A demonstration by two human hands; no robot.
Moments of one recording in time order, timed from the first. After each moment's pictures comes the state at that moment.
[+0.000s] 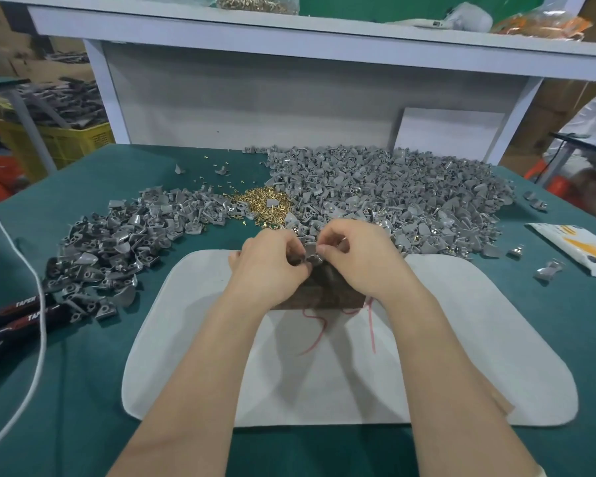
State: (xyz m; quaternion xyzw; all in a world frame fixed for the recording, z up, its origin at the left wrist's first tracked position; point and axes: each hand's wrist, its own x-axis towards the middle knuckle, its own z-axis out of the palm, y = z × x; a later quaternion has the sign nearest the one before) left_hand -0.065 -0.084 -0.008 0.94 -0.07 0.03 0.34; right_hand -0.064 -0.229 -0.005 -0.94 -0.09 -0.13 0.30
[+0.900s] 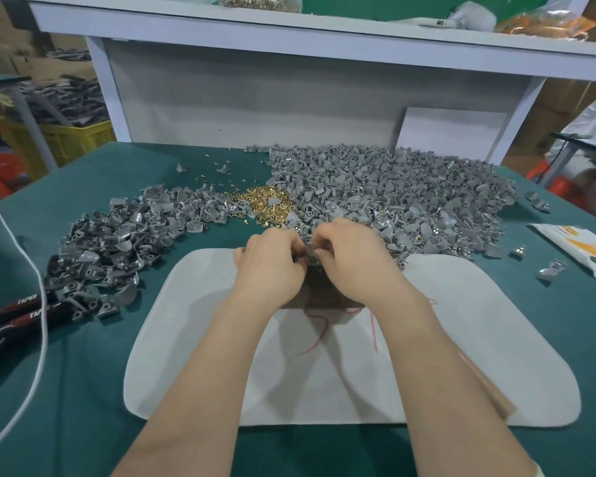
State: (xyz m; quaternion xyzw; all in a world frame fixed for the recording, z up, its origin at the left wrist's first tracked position) left_hand -0.059 -0.089 -0.015 0.94 -0.06 0.06 0.32; right_hand -0.067 -0.214 -0.001 -0.97 -0.12 -0.13 0.16
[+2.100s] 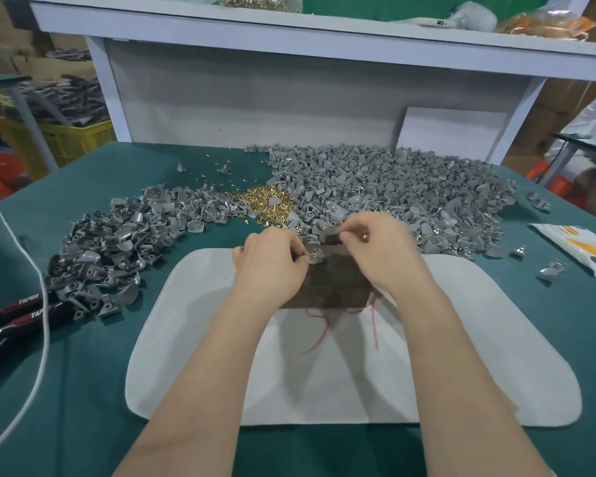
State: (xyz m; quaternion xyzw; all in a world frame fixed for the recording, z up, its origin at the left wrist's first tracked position) left_hand -0.057 -0.087 -0.018 0.94 -0.05 0.09 0.32; right_hand -0.067 -0.237 0.001 -0.94 0.01 -0.17 0.30
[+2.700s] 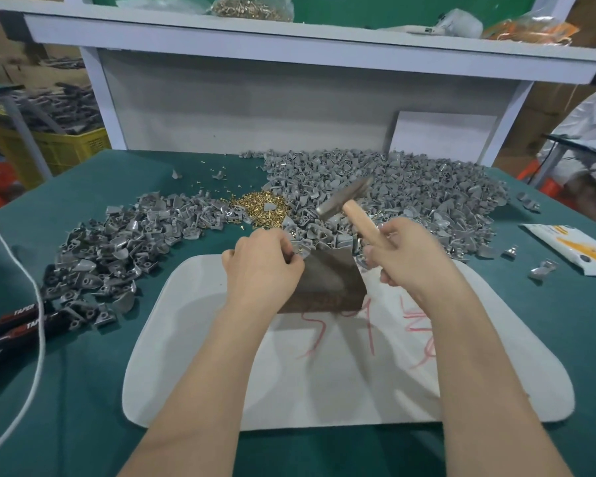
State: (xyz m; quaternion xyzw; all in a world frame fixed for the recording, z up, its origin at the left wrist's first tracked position) left_hand -0.057 -0.088 -0.019 0.94 -0.02 0.14 0.32; right_hand -0.078 -0.267 0.005 -0.90 0.10 -0.11 0.42
